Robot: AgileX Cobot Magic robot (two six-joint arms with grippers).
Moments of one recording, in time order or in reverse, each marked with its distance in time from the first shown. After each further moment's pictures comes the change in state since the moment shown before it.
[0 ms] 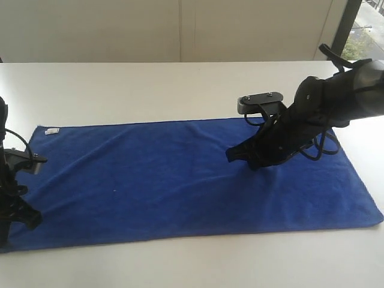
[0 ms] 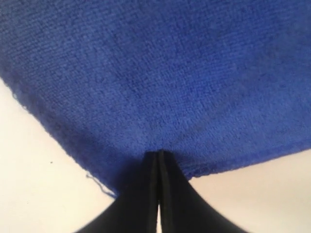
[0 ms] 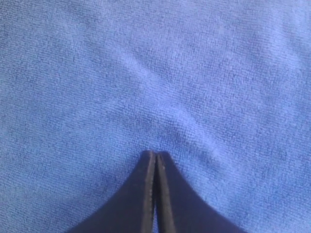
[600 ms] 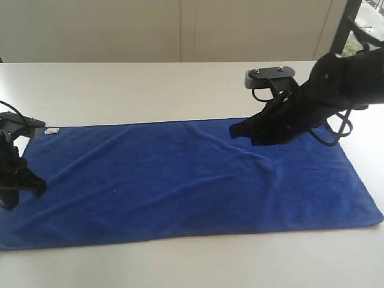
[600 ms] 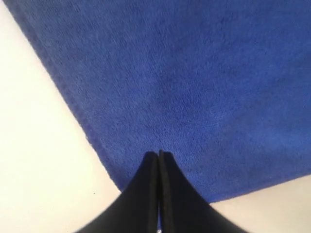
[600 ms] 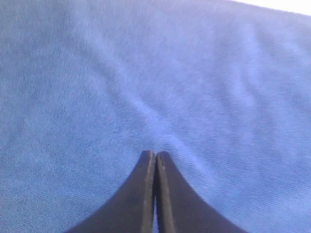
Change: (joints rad) left arm 0.000 -0.120 -0.038 -0.005 -0.110 0.000; right arm -0.017 -0.128 0.000 0.000 0.001 0.043
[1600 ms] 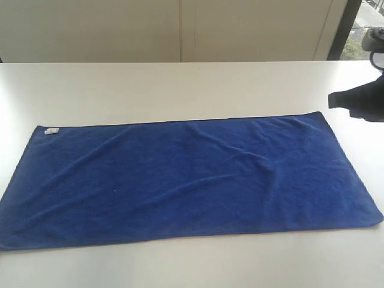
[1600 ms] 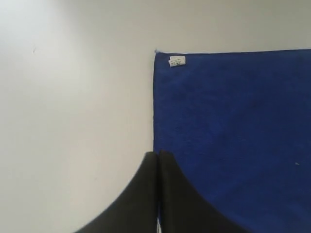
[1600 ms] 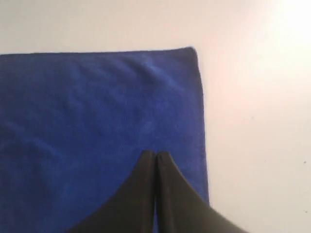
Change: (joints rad) left arm 0.204 -0.779 0.136 -0.099 -0.171 -0.111; right arm -0.339 -0.386 0.189 -0.070 0.008 -0.035
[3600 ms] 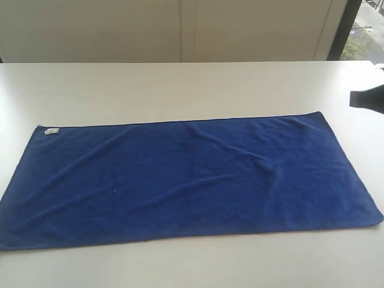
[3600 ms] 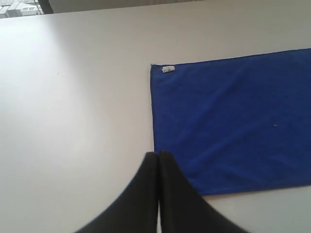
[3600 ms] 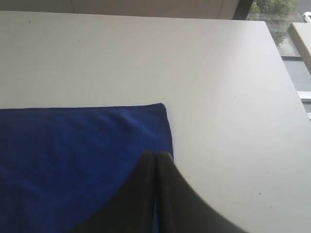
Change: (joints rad) left arm 0.000 -0.862 0.344 -0.015 0.190 0.070; right arm 0.000 -0.228 0.200 0.027 -0.276 -0.052
